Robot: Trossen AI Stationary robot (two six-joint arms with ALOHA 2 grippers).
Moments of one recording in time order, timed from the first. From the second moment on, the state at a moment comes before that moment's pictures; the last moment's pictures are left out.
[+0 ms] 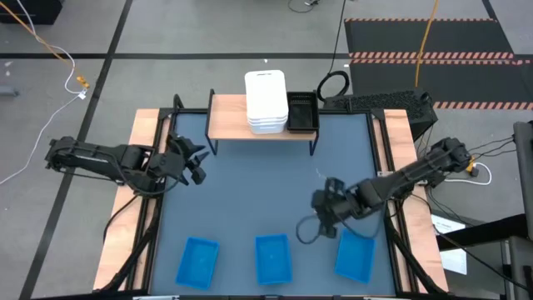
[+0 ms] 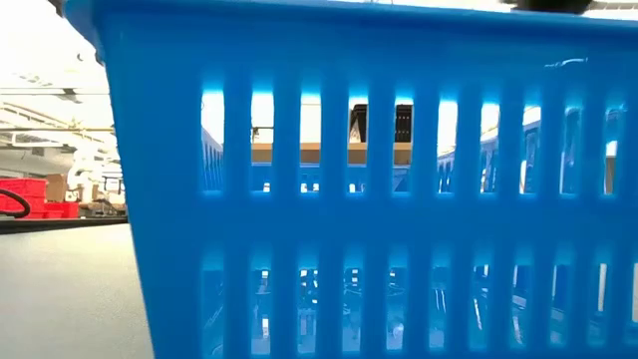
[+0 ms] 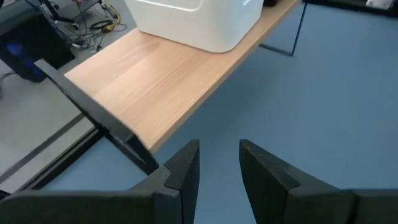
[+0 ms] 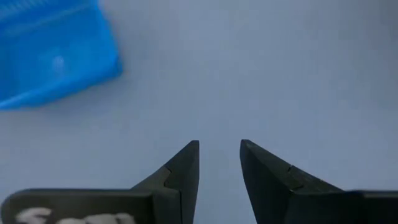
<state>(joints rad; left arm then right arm) -0.15 0.80 0.77 -0.72 -0.71 -0.44 0.44 1.39 1.12 -0.91 0.22 0.68</state>
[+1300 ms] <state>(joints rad) -0.21 1.19 0.77 0.15 -0.32 0.07 1.01 1.76 1.32 -0.97 0.00 1.35</state>
